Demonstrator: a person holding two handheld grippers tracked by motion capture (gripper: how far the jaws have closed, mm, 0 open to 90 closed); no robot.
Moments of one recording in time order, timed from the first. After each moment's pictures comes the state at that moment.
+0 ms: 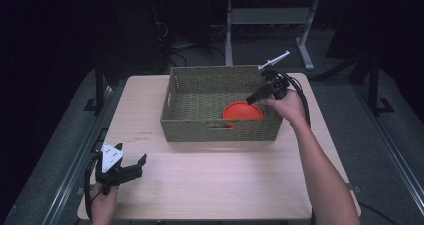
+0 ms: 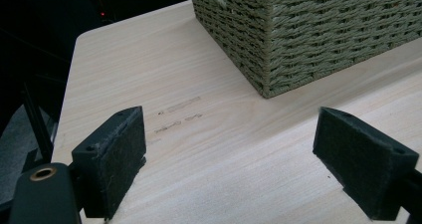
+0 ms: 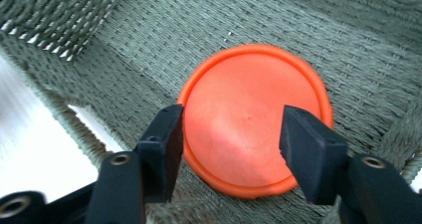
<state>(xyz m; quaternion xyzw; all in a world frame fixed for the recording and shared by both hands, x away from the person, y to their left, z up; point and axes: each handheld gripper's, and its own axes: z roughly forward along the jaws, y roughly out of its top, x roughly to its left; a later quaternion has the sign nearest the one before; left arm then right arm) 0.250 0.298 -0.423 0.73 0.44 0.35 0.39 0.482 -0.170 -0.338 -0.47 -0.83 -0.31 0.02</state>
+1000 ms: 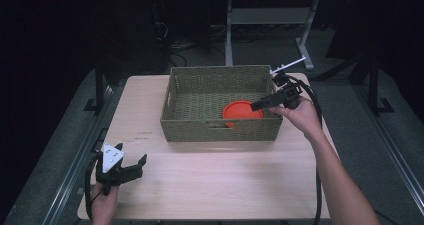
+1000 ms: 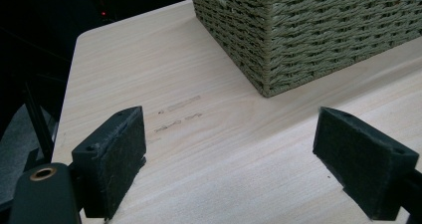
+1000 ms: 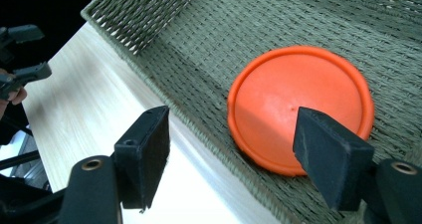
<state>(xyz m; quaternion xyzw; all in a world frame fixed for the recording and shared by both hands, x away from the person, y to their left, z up) 0.249 0.297 -0.423 0.73 0.44 0.35 0.38 0.433 -0.190 -0.319 -0.42 -0.83 -0.38 0.04</state>
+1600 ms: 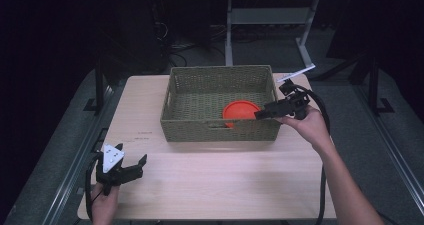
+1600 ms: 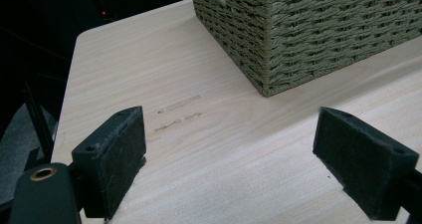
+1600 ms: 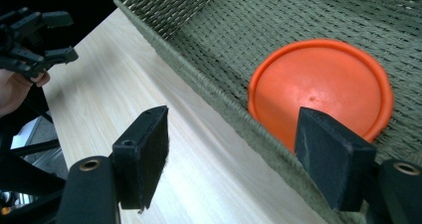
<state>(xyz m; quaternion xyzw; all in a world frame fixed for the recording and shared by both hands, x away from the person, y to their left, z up) 0.249 0.296 -0.424 0.73 0.44 0.35 0.38 0.399 -0.200 -0.317 -0.39 -0.83 -0.40 0.04</state>
